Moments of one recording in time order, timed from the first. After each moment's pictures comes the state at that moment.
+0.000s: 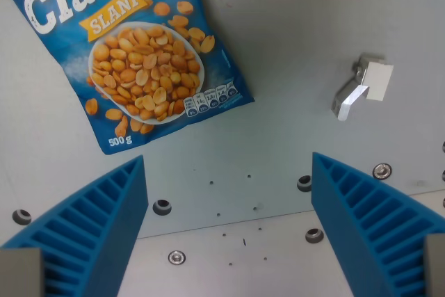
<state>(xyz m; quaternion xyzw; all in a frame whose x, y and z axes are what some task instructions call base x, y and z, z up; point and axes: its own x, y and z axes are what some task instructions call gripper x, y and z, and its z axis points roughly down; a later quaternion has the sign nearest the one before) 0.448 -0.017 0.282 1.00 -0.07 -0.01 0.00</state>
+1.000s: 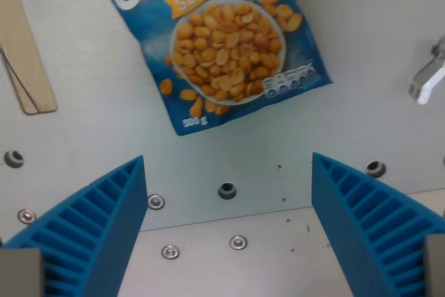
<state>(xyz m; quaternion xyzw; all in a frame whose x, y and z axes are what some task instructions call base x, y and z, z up) 0.444 0.053 0.281 1.00 -0.06 -0.01 0.00</state>
